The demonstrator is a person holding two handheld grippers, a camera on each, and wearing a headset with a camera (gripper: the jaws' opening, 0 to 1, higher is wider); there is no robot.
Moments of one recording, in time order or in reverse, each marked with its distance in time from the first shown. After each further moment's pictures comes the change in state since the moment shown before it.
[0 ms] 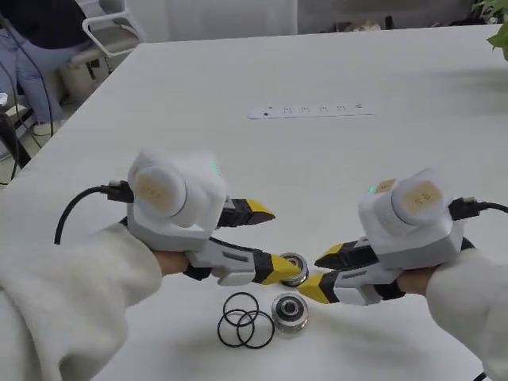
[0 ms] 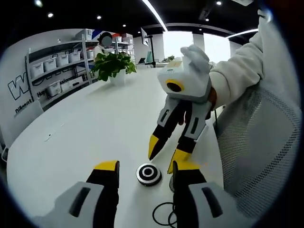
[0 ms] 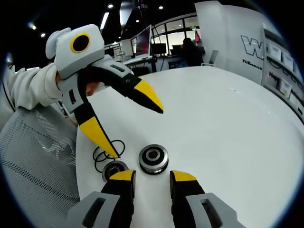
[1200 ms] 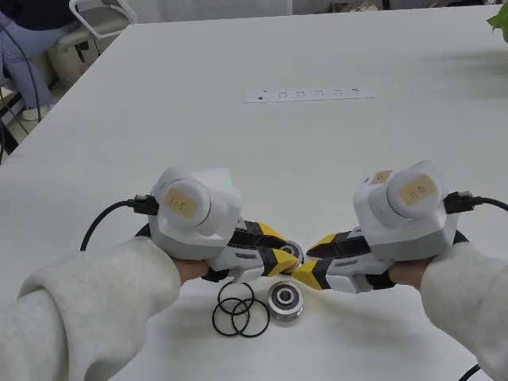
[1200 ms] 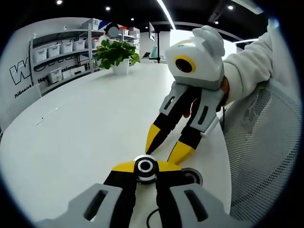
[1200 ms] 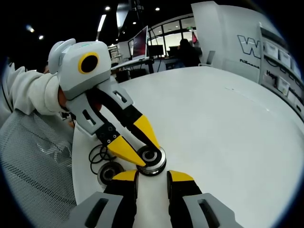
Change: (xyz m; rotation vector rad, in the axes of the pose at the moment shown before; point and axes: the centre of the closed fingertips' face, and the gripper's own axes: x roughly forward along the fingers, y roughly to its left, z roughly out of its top) left arm 0.025 -0.003 -0.026 -0.091 0.027 -0.004; right arm 0.006 -0.004 -0.002 0.014 -0.017 -0.016
